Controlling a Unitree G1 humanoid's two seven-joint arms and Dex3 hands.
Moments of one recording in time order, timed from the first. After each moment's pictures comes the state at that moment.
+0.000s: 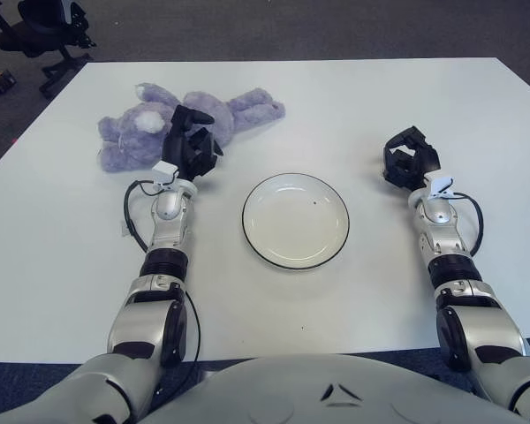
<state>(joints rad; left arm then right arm) -0.38 0.08 0.18 0.62 -0.17 -0.71 -0.16 -0.42 -0.26 -0.08 0.75 0.02 -0.39 -0.02</state>
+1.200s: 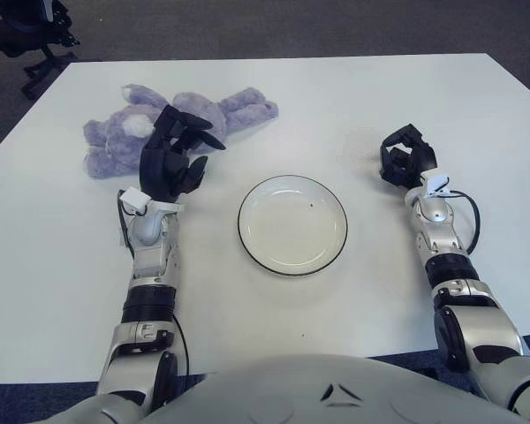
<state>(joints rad) -0.15 0.27 0.25 -0.07 -0.37 -0.40 -0.30 -0.42 -0.25 -0.07 0.74 0.01 -0.38 -0.04</state>
